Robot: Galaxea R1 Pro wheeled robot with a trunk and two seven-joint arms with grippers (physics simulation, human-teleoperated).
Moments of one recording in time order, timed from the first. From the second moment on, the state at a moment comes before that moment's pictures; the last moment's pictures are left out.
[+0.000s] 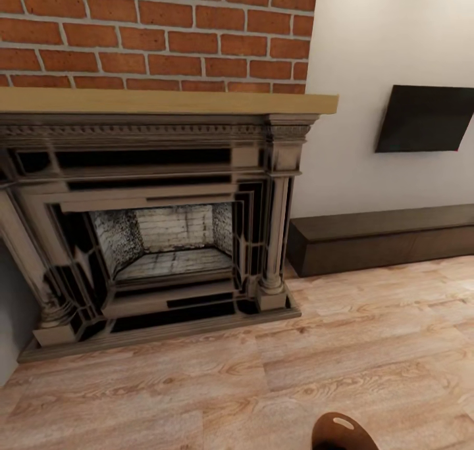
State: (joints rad) left arm -0.05 0.20 0.33 -0.02 -0.17 -0.40 -0.08; right arm -0.13 -0.28 -0.29 0.03 0.31 -0.45 0.14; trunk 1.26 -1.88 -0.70
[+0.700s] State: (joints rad) left arm 0.05 0.19 0.33 -0.02 -0.18 -0.53 -0.08; right arm 0.03 -0.22 -0.29 0.04 0.26 -0.49 0.10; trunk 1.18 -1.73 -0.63
